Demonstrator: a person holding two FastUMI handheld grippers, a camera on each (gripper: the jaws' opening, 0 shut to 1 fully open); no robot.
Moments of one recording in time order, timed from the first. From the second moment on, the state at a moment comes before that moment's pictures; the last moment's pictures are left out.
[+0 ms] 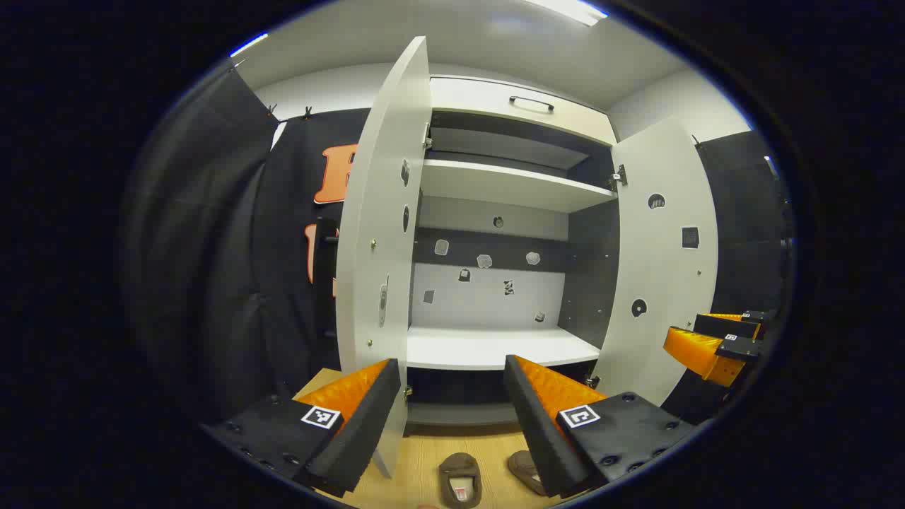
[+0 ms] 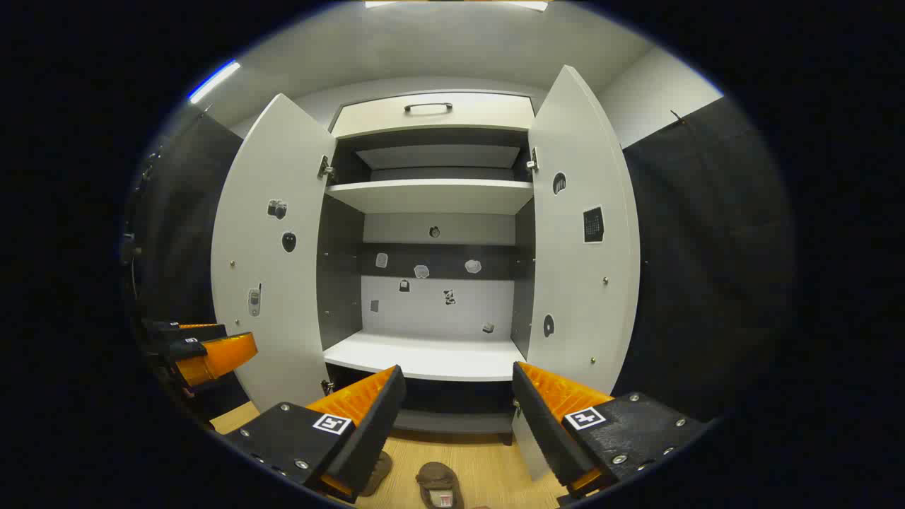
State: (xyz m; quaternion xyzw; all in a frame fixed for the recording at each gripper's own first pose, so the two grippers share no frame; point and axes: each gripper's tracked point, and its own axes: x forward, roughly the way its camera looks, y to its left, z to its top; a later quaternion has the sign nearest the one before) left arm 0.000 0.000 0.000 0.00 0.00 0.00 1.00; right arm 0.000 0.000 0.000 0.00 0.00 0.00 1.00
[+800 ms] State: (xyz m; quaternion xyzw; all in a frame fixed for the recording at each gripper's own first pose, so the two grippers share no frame) left arm -0.004 -0.004 0.001 0.01 0.00 0.01 1.00; right arm -0.005 -0.011 -0.021 0.01 0.03 0.00 1.00
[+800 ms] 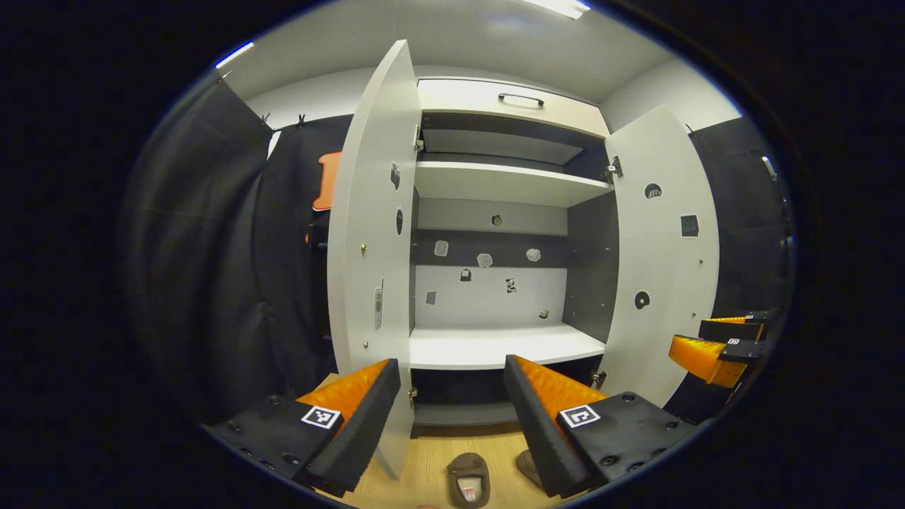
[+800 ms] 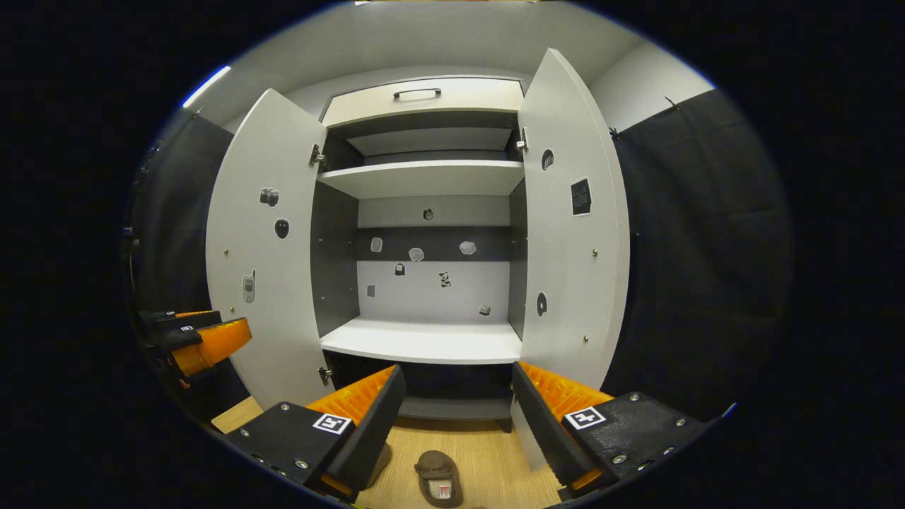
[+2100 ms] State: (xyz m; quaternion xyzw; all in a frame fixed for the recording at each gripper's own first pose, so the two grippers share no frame) left arm -0.013 0.021 -0.007 0.04 0.01 0.04 1.00; right arm 0.040 -0.015 -0.351 -0.03 0.27 0.01 0.96
